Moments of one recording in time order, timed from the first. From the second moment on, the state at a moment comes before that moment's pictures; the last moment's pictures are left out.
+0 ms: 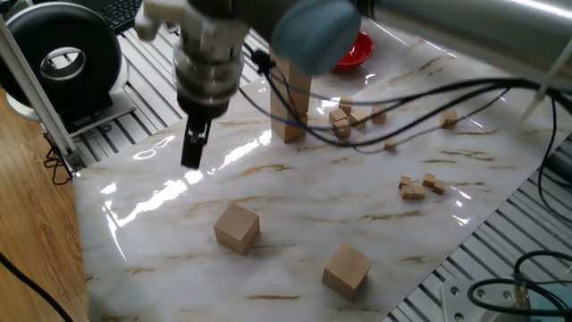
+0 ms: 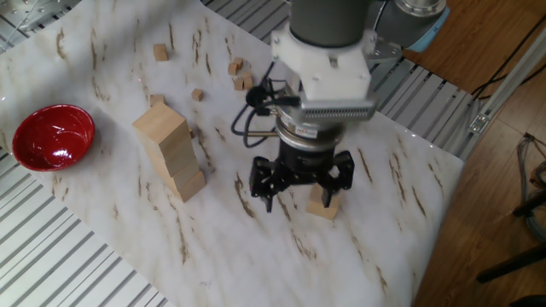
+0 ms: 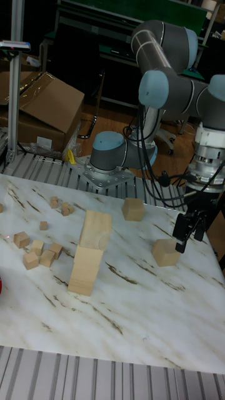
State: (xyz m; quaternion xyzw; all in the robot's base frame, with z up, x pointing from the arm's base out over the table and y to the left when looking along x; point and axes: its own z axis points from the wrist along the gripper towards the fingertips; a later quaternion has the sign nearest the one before) arm 0.556 0.224 0.151 -0.36 0.92 0.02 0.13
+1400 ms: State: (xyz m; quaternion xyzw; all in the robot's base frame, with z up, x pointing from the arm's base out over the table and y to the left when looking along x) arm 0.502 0.216 0.115 -0.41 0.91 0.02 0.06
